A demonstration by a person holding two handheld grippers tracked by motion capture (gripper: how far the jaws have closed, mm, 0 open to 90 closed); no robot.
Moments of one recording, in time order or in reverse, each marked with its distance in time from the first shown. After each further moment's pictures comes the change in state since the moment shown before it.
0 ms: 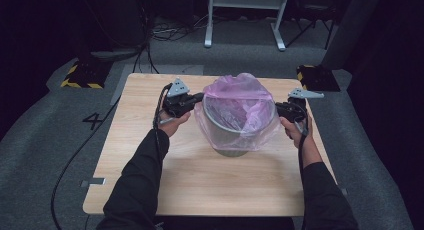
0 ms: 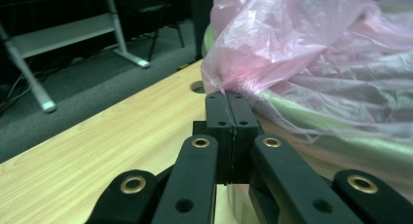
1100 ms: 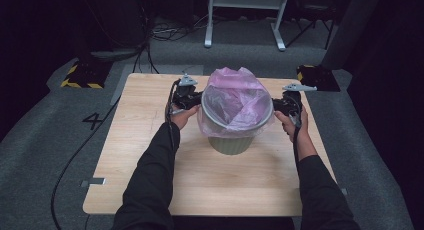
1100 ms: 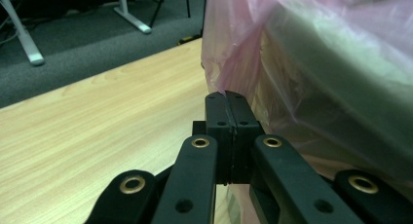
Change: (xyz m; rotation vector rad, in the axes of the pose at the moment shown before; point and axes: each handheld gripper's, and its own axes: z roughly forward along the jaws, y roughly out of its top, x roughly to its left) left arm 0.026 -0.009 0.058 0.101 0.019 -0.174; right arm -0.010 0.007 0.023 0.093 -0.107 0.081
